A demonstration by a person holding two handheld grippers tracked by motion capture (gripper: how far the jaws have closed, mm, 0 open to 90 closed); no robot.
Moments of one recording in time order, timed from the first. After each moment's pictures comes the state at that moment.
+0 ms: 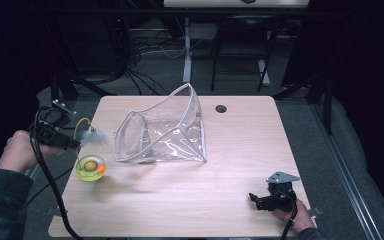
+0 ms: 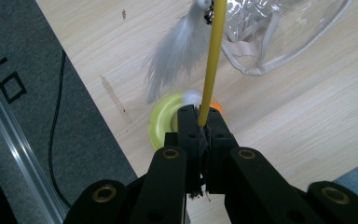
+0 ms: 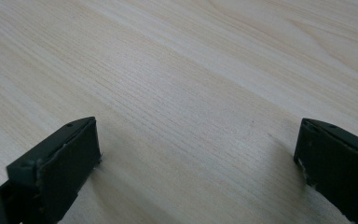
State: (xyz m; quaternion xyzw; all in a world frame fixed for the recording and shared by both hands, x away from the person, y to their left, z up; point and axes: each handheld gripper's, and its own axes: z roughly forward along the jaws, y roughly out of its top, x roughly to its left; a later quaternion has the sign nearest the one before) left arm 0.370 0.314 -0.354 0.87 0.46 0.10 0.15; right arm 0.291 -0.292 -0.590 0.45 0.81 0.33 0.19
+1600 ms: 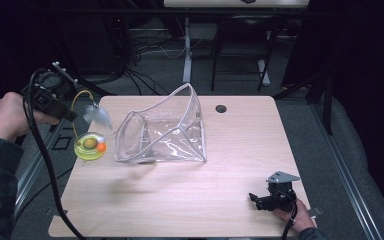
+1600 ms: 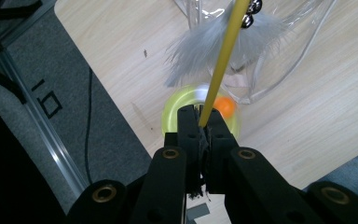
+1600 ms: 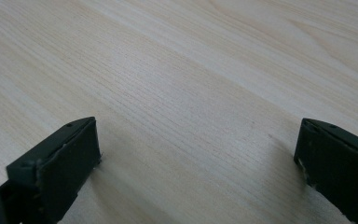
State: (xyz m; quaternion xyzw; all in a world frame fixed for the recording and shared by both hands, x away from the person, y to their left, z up) left arm 0.391 0.286 -0.268 0.89 0.42 0.13 0.12; right arm 0.291 -0.292 -0.590 0.45 0.81 0.34 0.18
